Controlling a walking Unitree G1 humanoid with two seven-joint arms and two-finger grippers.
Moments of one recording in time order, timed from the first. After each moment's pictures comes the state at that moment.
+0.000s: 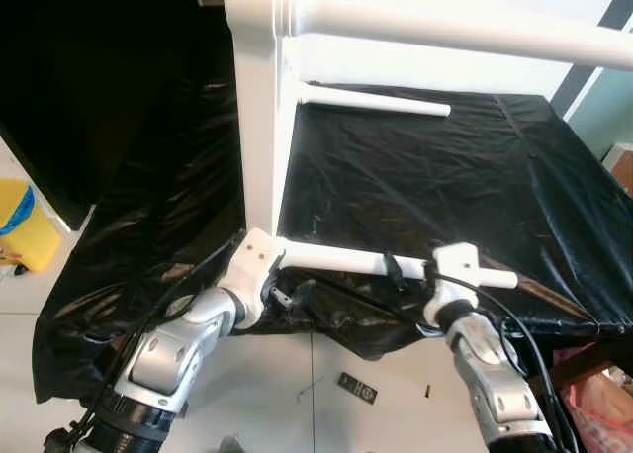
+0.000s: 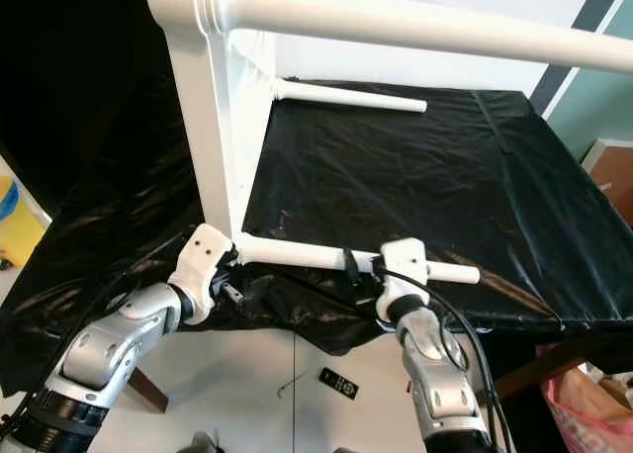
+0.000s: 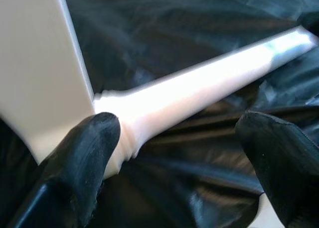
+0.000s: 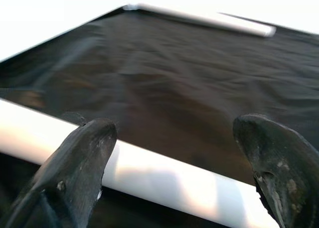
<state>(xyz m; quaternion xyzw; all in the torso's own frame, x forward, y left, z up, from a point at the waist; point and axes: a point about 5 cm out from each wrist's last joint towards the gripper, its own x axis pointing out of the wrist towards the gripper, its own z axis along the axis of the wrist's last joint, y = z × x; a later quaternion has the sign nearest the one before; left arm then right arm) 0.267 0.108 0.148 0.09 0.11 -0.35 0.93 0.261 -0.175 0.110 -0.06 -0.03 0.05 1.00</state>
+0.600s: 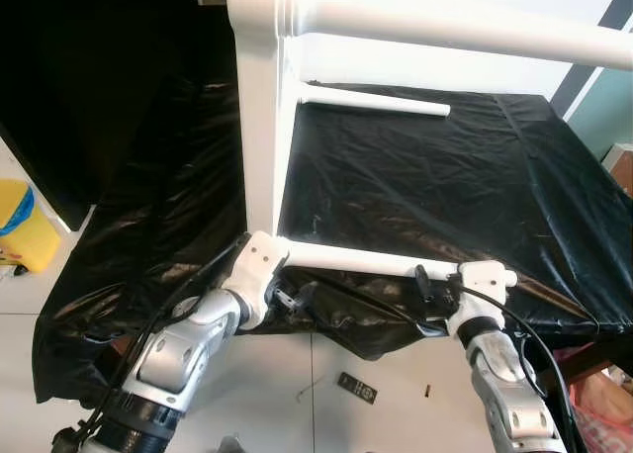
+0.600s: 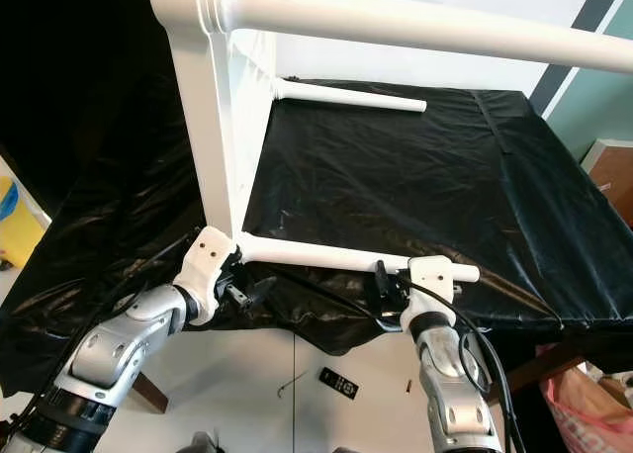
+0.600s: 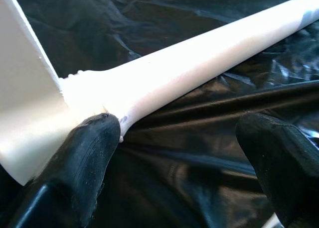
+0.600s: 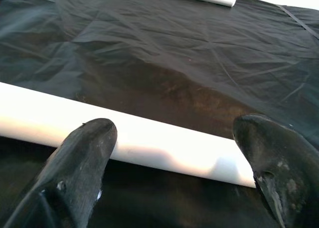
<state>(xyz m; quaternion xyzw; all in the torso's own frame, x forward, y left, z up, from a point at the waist) 0.287 0.112 0.126 0.13 0.14 -0.33 0.93 0.270 -0.181 0.093 -0.06 0.02 0.00 1.00</state>
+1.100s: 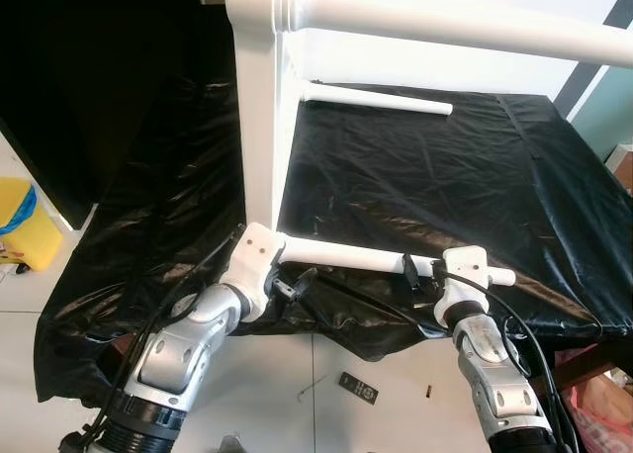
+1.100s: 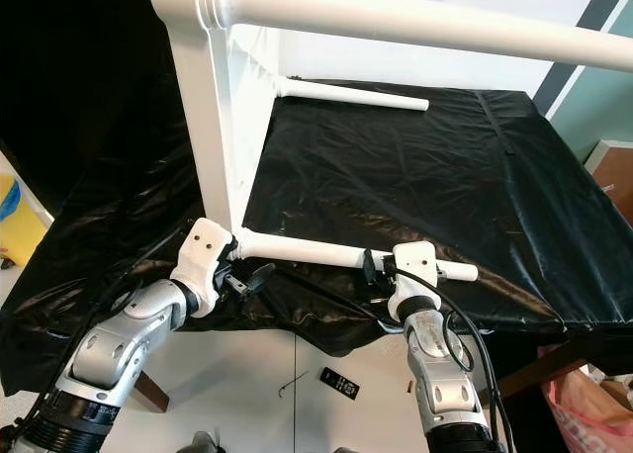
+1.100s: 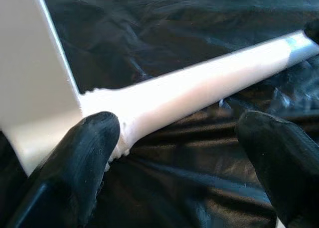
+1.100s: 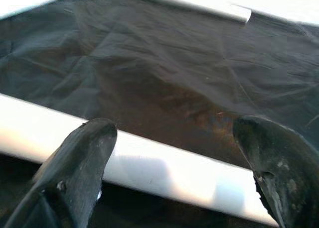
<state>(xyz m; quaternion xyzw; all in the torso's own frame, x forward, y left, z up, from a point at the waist) 0.273 0.103 0.136 0.08 0.10 -0.32 0.94 0.275 -0.170 0.101 -0.07 -0.02 0.02 1.00</state>
